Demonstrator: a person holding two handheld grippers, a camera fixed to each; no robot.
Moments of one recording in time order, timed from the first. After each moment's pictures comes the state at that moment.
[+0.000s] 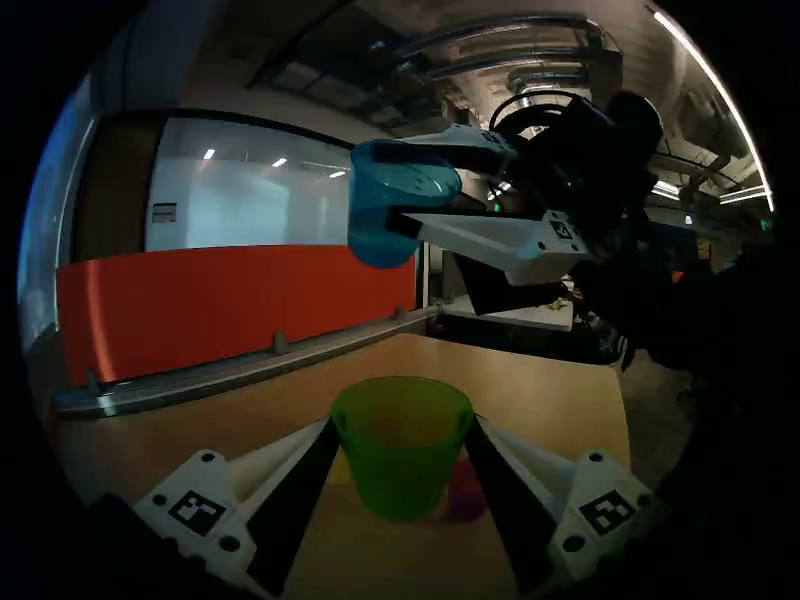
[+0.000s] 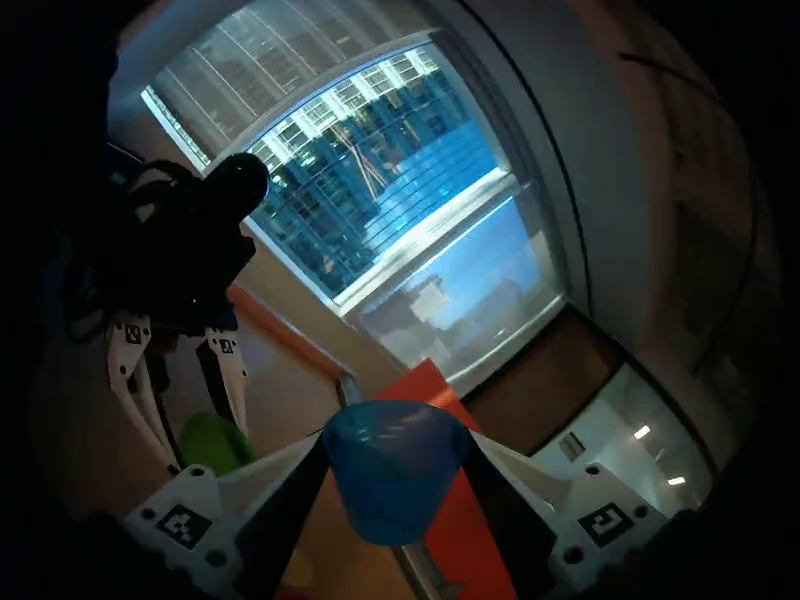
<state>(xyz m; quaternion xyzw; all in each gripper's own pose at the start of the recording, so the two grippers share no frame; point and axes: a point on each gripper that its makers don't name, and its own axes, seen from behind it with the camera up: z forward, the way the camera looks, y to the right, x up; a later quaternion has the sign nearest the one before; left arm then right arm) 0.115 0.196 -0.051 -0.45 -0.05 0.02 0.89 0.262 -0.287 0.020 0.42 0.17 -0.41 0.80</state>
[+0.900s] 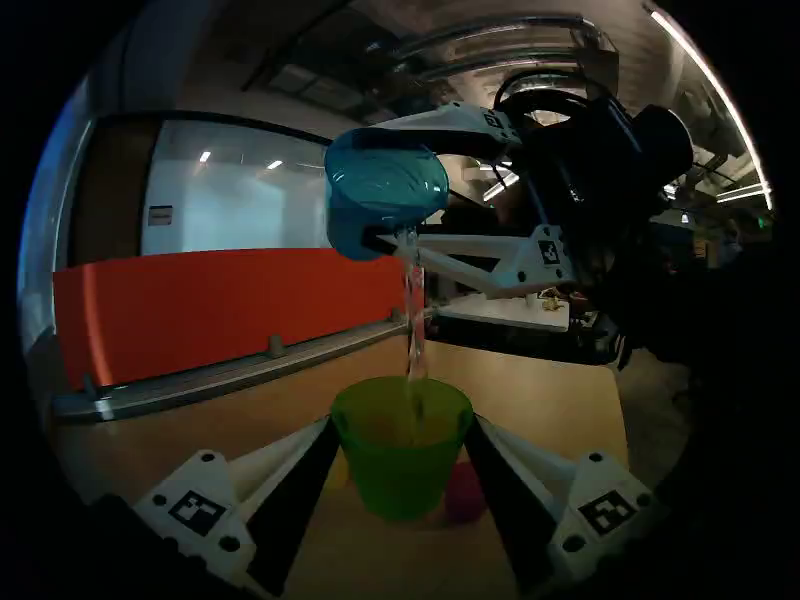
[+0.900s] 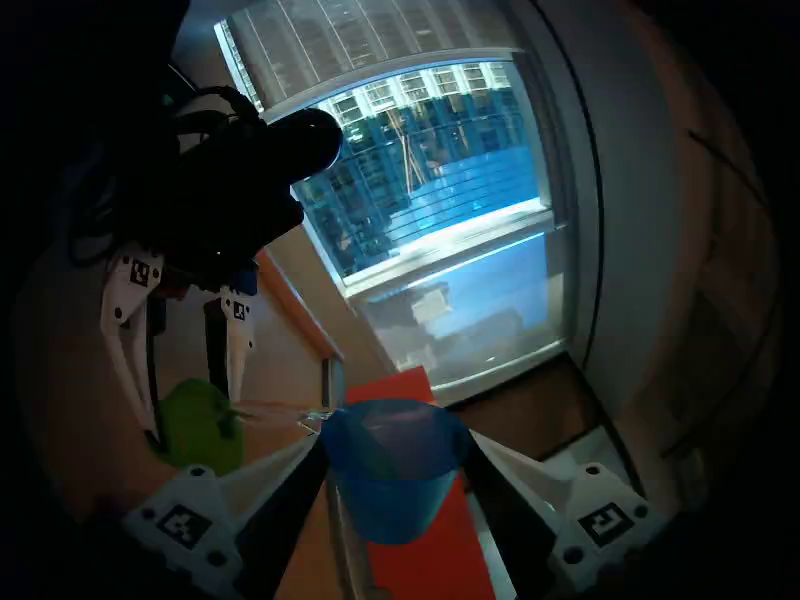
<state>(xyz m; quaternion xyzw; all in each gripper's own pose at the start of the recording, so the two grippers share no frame) 0.120 0.201 -0.054 -0.46 -0.05 0.02 0.89 0.269 -0.295 0.033 0.38 0.21 -0.52 0.73</state>
